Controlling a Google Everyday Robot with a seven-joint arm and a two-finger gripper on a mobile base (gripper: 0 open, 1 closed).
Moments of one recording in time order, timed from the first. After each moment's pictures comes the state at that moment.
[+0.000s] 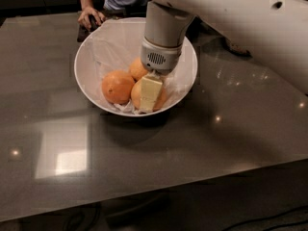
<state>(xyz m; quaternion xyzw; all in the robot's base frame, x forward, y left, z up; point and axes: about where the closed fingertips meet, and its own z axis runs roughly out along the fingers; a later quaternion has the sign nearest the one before) 0.519 0.008 0.860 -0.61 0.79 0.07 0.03</state>
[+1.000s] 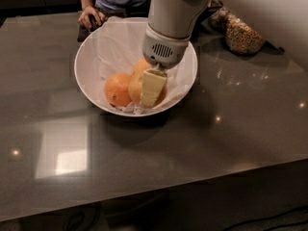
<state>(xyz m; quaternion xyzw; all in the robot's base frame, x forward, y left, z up) 0.497 0.006 0.901 -0.63 0.77 0.08 0.07</state>
